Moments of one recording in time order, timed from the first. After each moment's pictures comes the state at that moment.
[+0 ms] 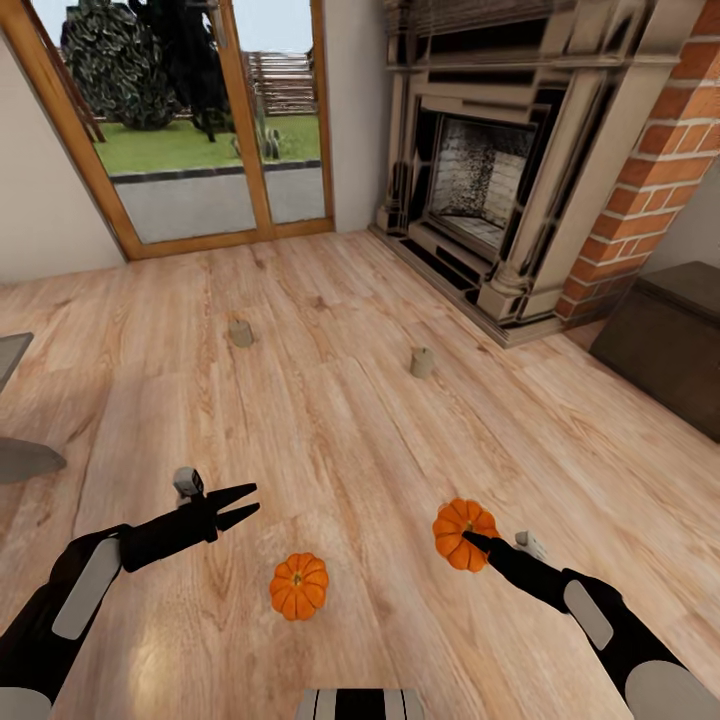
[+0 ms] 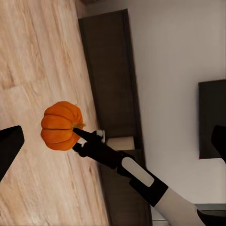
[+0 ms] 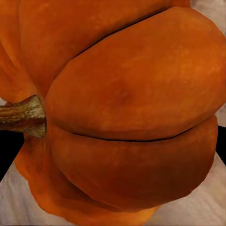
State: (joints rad) left arm -0.45 0.27 0.10 -1.13 0.77 0.99 -0.98; right arm -0.58 -0.21 -0.07 -0.53 -0.63 0.45 0.57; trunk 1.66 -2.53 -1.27
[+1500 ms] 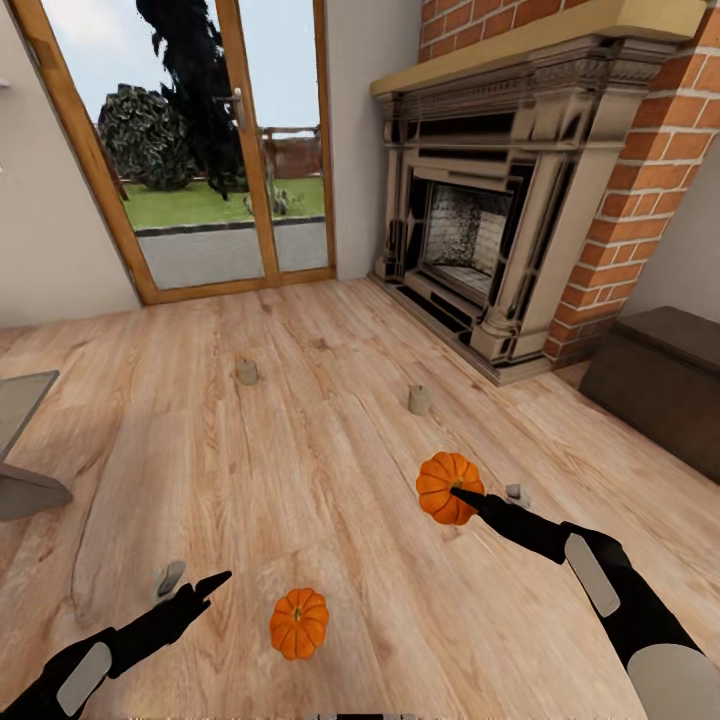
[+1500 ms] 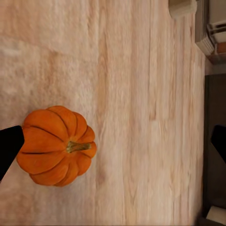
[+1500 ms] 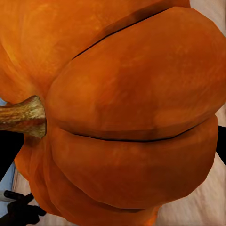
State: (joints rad) left arm -0.46 0.28 0.10 -0.46 0.71 0.45 -0.74; right arm -0.57 -0.22 -0.08 -0.86 -0.62 0.65 0.69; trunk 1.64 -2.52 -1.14
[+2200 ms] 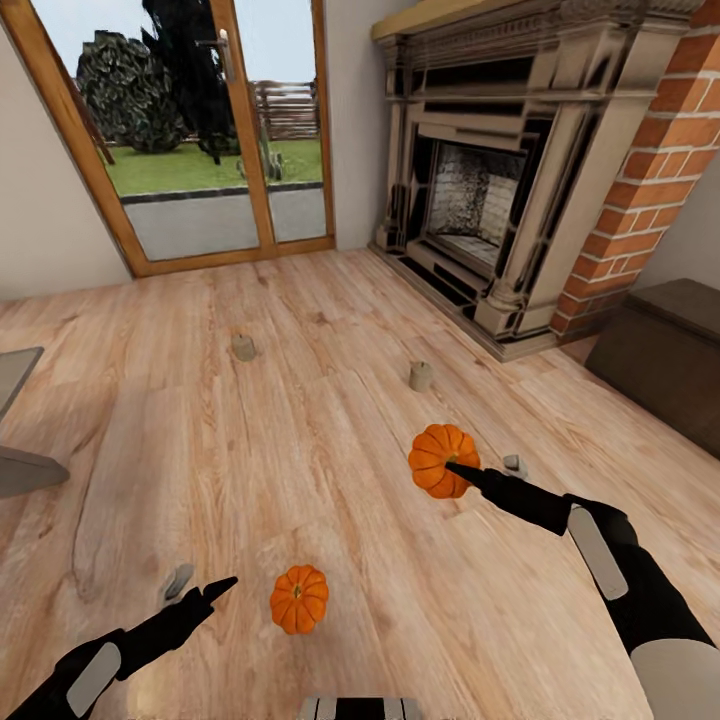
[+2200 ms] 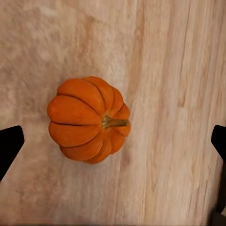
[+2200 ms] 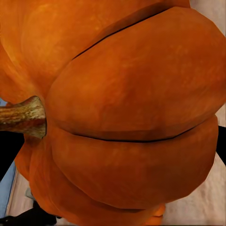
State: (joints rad) left arm -0.46 0.26 0.08 -0.46 0.71 0.44 -0.68; right arm -0.56 -0.22 -0.07 -1.09 -0.62 0.74 0.68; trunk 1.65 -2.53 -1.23
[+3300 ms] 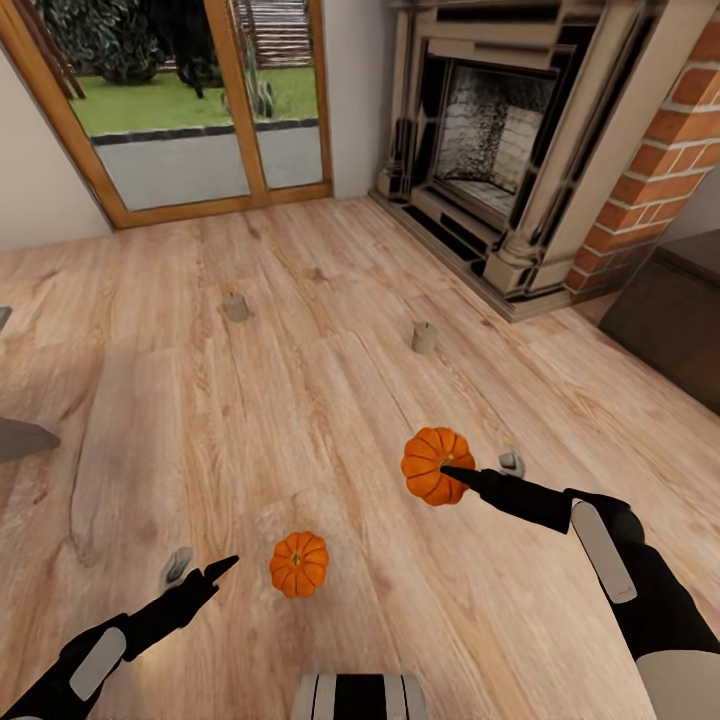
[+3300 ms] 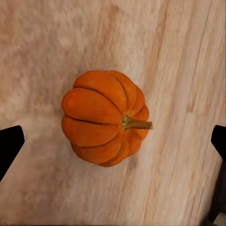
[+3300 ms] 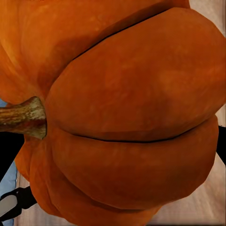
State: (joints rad) left arm -0.47 0.25 0.11 -0.51 0.76 0.45 -0.68; right arm -0.54 -0.22 -0.07 -1.23 -0.62 0.90 0.64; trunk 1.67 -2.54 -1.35
